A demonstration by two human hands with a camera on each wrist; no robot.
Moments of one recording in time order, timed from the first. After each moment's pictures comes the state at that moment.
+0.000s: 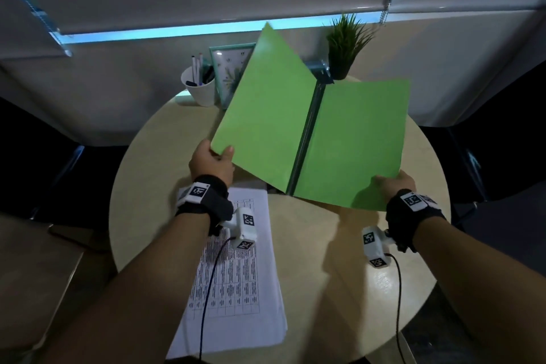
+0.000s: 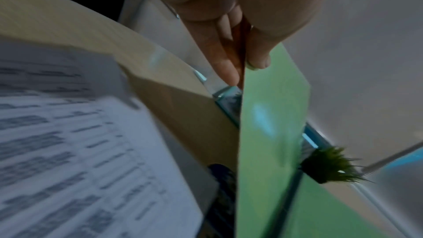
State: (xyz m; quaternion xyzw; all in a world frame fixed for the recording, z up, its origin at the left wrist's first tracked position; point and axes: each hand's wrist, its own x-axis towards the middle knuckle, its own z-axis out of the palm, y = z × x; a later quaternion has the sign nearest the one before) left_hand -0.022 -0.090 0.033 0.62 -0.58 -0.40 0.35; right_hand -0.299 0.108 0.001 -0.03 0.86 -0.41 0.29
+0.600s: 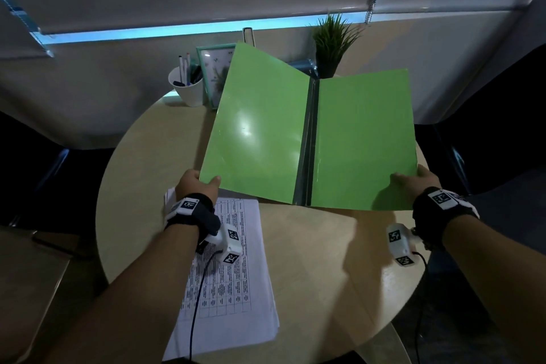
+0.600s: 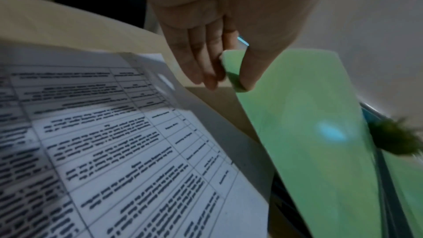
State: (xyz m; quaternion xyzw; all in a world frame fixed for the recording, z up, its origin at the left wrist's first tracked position) left_hand 0.007 -0.077 0.003 0.71 -0.60 -0.34 0.16; right_hand -0.341 0.154 0.016 -0.05 0.87 -0.41 0.27
